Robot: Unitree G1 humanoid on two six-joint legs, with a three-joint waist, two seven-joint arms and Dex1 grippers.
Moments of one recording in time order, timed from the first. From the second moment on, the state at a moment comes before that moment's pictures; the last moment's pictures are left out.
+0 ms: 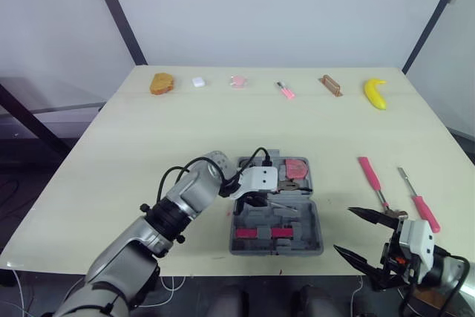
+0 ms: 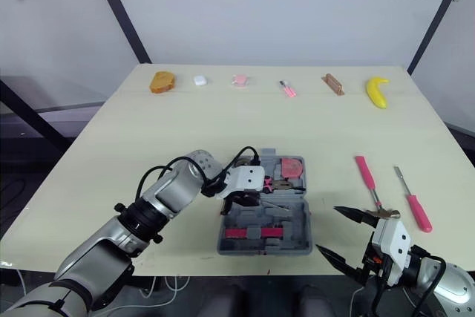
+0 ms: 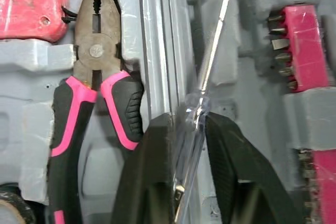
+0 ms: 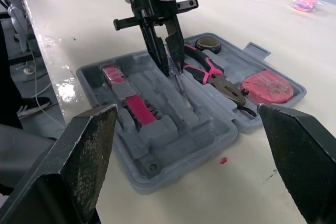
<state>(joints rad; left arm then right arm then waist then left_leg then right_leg) -0.71 0.51 -0.59 0.12 0.23 0.45 -1.24 0.40 -0.57 -0.15 -0.37 0.43 -0.11 1.01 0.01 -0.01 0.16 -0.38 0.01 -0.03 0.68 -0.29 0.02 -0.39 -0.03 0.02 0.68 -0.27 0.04</state>
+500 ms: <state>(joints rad) -0.71 0.51 -0.59 0.11 0.23 0.45 -1.25 0.39 -0.57 -0.13 -0.35 0.43 -0.12 1.01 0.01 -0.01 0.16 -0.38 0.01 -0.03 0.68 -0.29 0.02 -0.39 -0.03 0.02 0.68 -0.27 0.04</state>
